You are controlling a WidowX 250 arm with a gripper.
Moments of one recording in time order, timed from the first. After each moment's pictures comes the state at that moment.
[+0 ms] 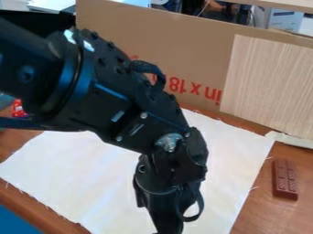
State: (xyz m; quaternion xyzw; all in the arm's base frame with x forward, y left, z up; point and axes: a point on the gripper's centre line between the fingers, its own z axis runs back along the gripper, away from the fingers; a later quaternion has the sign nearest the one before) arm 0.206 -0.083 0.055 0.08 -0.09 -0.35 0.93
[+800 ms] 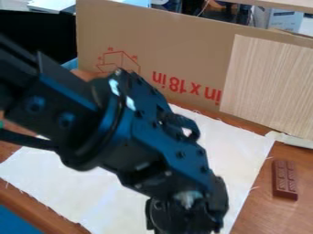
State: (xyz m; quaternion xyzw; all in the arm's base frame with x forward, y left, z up) arm 0.193 -0.105 0.031 0.11 -0.08 -0.39 0.91
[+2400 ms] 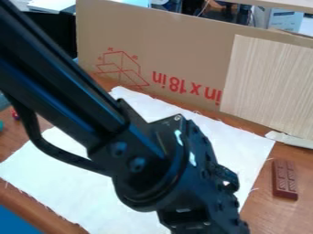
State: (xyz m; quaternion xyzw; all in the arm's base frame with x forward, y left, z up) arm 0.191 -0.117 -0.002 0.13 -0.06 -0.39 0.91
